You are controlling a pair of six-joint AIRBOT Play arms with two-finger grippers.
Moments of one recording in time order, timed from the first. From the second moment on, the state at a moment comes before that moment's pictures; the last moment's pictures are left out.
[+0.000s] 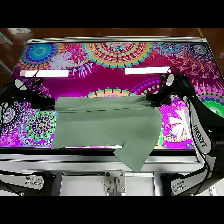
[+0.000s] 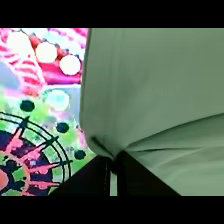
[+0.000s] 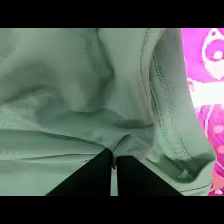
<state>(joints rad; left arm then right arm) 0.18 -1.61 1.27 1.32 -1.17 -1.34 0.07 -1.72 1.42 -1.43 1.19 1.71</state>
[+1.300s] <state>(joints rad) 0.63 -1.26 0.56 1.02 -1.25 -1.10 -0.43 -1.23 1.01 -1.32 1.42 1.41</state>
